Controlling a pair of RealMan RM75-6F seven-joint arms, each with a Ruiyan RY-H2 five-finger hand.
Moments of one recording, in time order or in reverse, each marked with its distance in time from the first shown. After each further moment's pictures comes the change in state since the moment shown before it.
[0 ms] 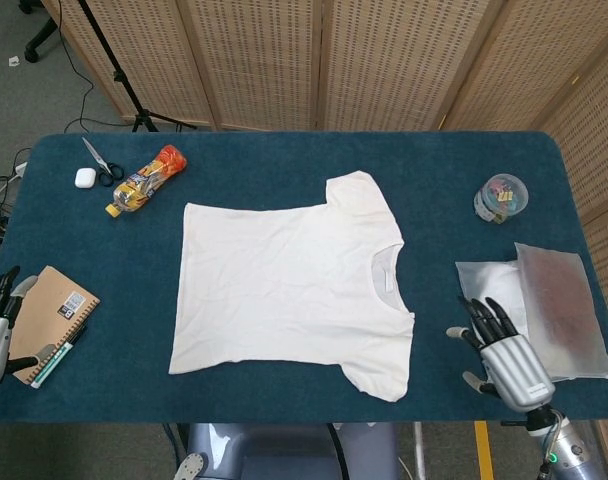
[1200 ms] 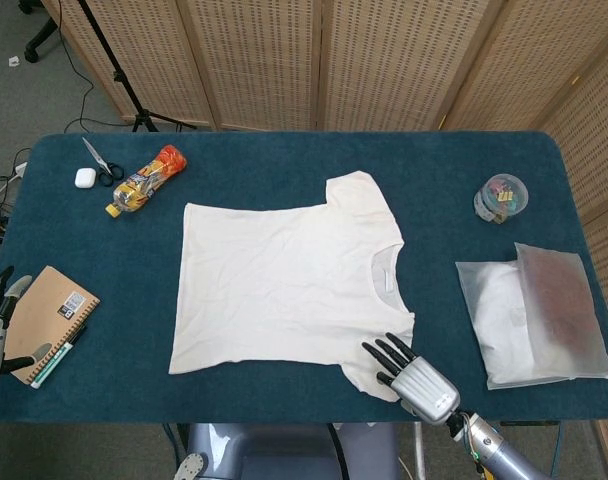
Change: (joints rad) left arm 0.006 -0.004 -0.003 0.015 -0.012 0.003 -0.018; right arm 0.156 -0.255 -0.104 0.157 -0.105 -0.193 -0.172
